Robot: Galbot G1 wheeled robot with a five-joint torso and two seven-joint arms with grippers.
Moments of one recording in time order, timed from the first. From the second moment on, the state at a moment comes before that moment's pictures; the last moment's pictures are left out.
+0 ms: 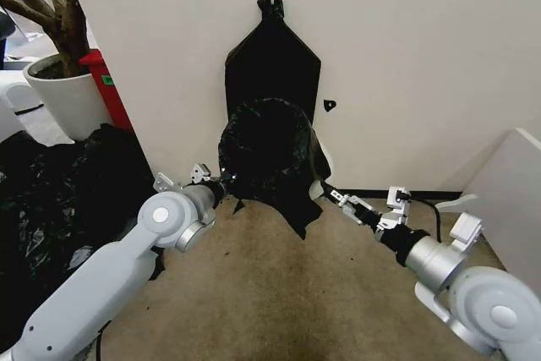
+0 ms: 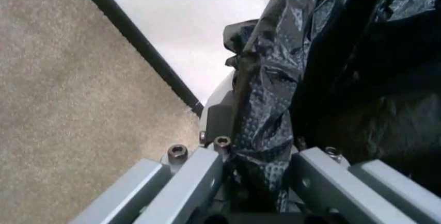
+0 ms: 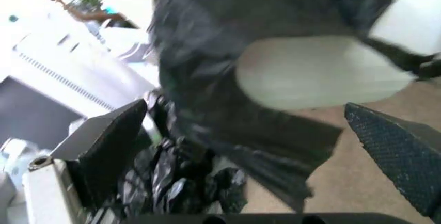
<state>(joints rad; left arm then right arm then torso) 0.73 -0.92 -0.01 -2.03 -1.98 -0.06 -0.86 -1.42 1.03 0.57 2.39 1.43 -0.51 0.19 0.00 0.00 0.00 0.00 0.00</state>
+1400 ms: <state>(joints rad) 0.72 -0.92 0.02 -2.06 -1.94 -0.06 -0.85 -1.31 1.03 0.34 2.22 1.24 -0.42 0.03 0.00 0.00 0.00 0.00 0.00</state>
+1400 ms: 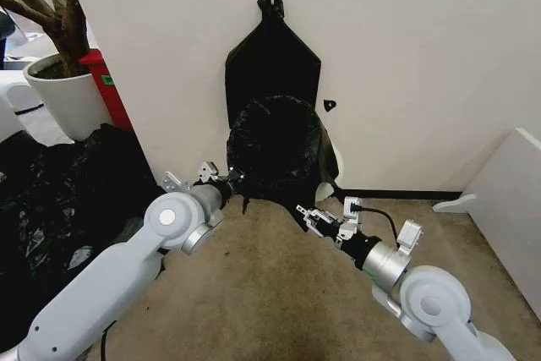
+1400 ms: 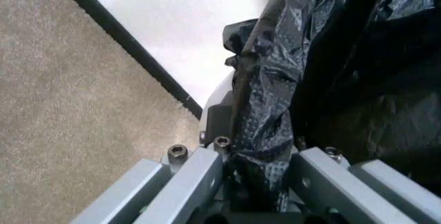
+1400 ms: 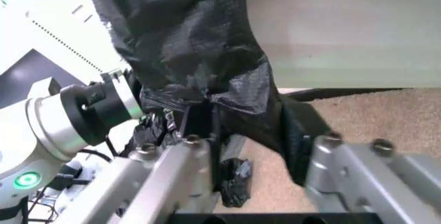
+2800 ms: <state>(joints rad) 0.72 -0.92 0.02 -2.08 -1.91 -0.04 -0.87 -1.35 1.06 0.38 2.08 1.12 -0.50 0.16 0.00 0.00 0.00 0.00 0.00</state>
